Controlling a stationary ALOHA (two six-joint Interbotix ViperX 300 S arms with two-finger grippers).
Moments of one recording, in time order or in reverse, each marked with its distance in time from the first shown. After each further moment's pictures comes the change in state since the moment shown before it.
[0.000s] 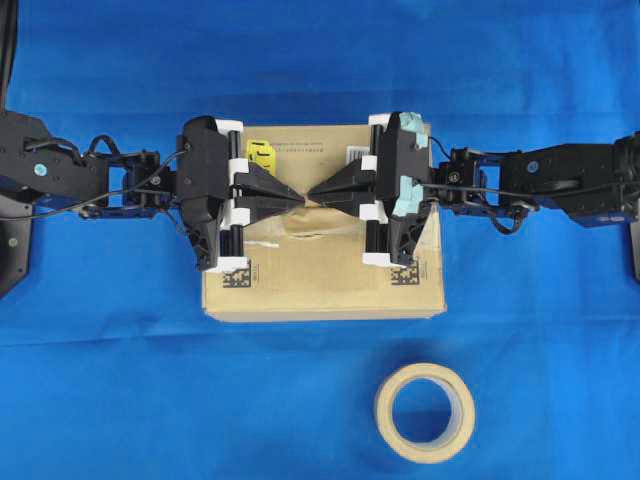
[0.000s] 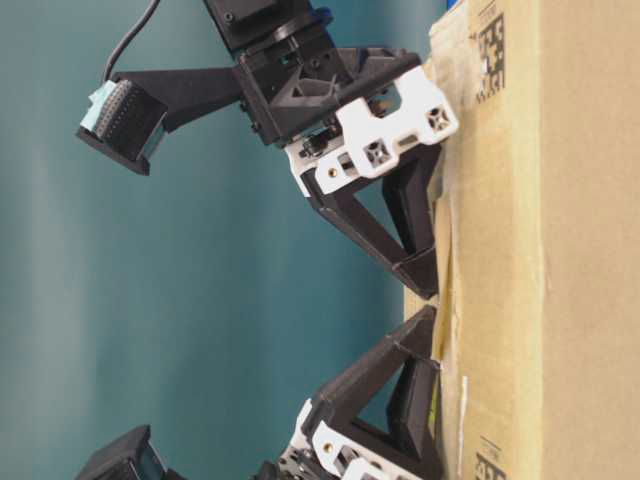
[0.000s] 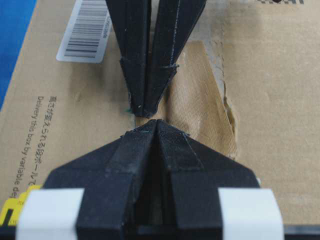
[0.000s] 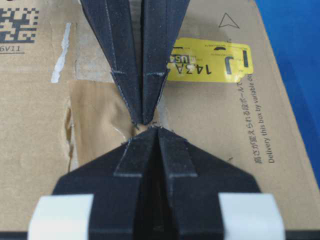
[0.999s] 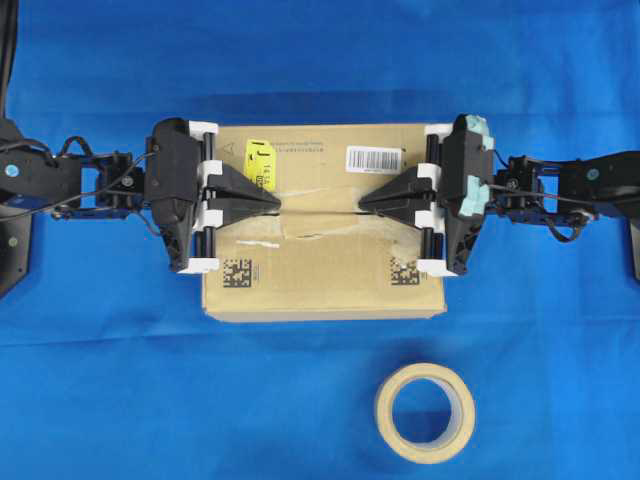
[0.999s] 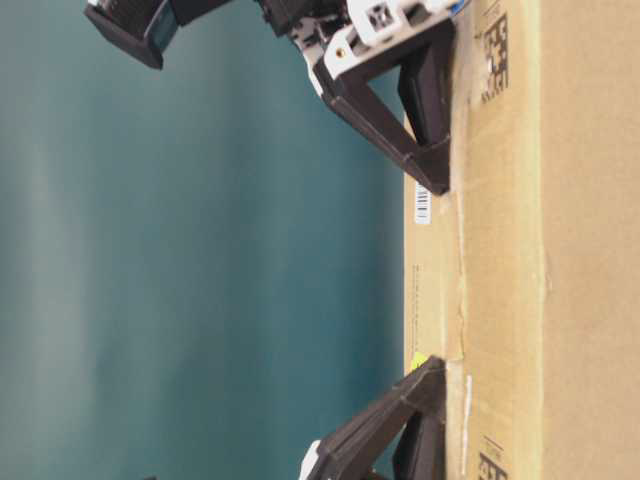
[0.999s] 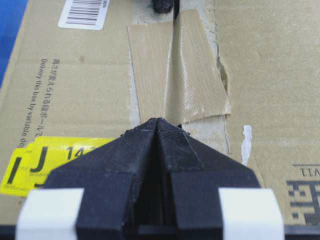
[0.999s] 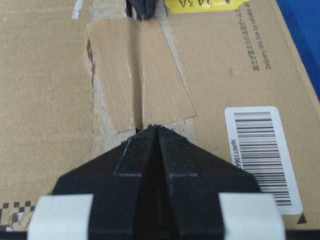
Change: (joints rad) left arm 0.005 -0.080 0.095 0.000 0.009 0.002; right arm 0.017 -0.152 0.193 0.083 0.012 -0.006
